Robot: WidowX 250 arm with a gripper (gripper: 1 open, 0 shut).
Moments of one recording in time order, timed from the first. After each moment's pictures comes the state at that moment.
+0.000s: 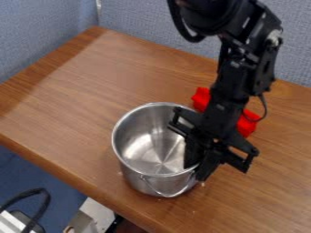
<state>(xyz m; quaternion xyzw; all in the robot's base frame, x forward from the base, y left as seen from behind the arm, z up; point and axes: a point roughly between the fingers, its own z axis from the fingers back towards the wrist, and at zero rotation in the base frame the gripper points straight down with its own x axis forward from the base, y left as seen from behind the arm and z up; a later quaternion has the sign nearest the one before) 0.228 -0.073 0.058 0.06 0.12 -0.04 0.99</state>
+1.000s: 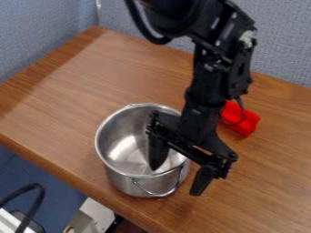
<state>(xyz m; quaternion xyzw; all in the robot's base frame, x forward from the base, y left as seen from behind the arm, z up) 0.204 -0.059 0.061 0.05 0.10 -0.02 0.99</state>
